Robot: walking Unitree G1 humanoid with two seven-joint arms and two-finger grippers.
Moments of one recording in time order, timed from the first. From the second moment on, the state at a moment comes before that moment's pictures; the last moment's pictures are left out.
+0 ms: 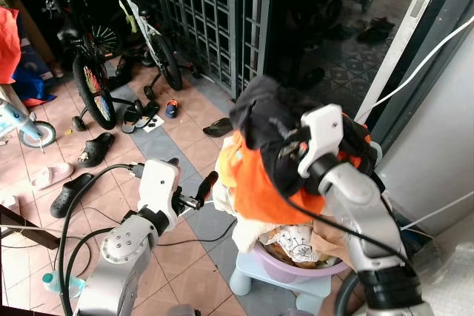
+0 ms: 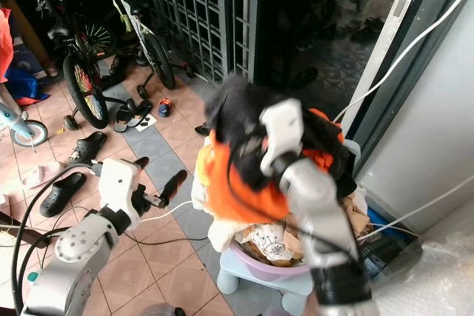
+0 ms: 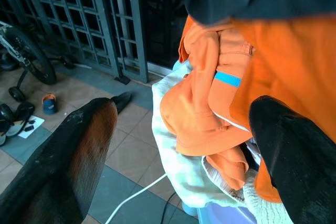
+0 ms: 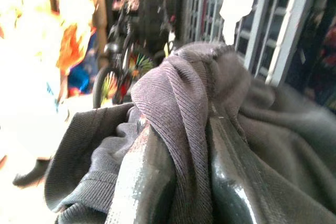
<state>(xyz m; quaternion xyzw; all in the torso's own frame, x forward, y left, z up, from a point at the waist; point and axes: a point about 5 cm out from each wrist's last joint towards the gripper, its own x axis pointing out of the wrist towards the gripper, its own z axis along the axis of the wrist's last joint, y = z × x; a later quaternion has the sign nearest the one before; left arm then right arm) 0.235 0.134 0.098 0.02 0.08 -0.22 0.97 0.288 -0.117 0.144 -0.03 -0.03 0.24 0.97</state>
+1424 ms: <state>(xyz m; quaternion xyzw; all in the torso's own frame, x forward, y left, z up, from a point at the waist) 0.236 0.129 0.095 0.03 0.08 -0.22 0.97 0.275 -0.132 0.139 -0.09 0.00 0.27 0.96</state>
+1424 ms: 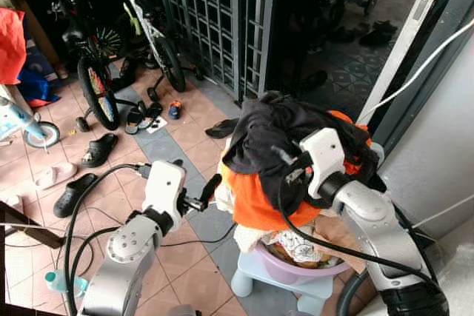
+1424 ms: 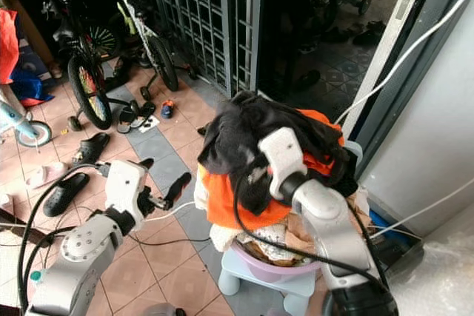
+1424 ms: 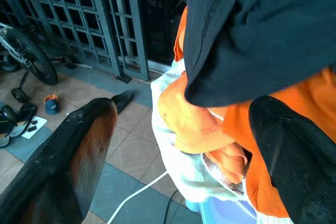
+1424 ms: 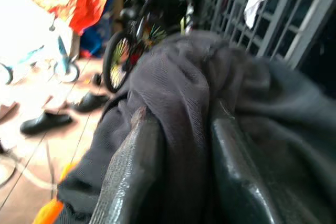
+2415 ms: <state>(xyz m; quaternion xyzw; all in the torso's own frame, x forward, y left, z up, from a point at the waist) 0.239 0.131 0.093 0.05 0.09 -0.21 0.97 0.305 -0.184 0.177 -0.06 -0.08 0.05 0.99</state>
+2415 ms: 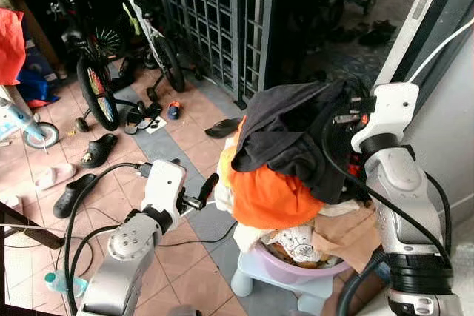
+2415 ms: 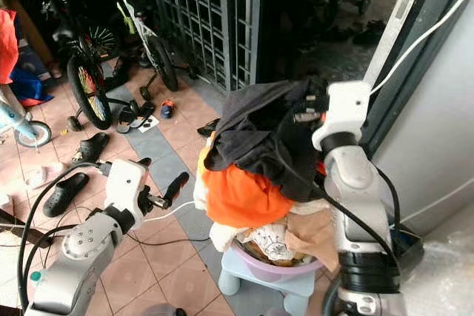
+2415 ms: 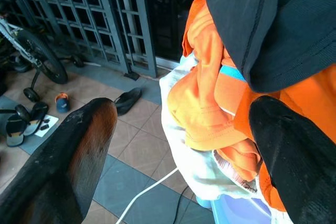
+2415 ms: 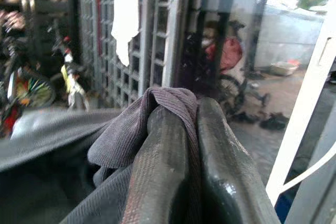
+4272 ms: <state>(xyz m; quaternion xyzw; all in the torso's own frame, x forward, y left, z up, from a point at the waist) 0.237 0.129 0.090 0.07 0.09 -0.22 0.97 0.319 -0.139 0.099 -0.15 0.12 0.15 0.97</state>
